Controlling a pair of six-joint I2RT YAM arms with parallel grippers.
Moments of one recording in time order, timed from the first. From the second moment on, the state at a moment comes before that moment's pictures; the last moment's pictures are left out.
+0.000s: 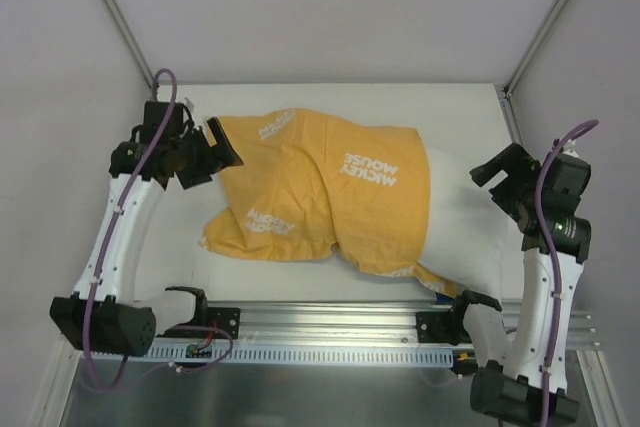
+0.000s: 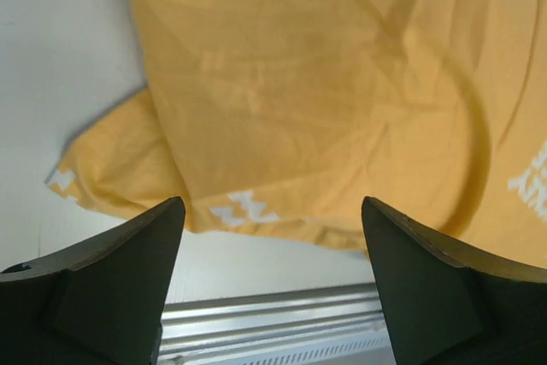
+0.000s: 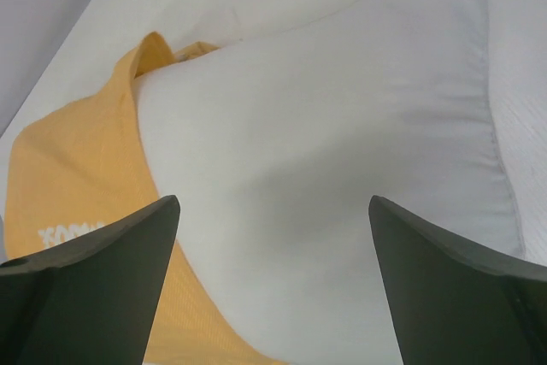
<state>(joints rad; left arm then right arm) 0.01 1.26 1.37 -0.99 0.19 -0.54 -0.32 0.87 1.10 -0.89 -0.16 0.53</state>
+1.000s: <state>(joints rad) -0.48 1.26 0.86 -0.71 0.07 -0.66 -0.05 0.74 0.72 -0.80 -0.12 0.56</state>
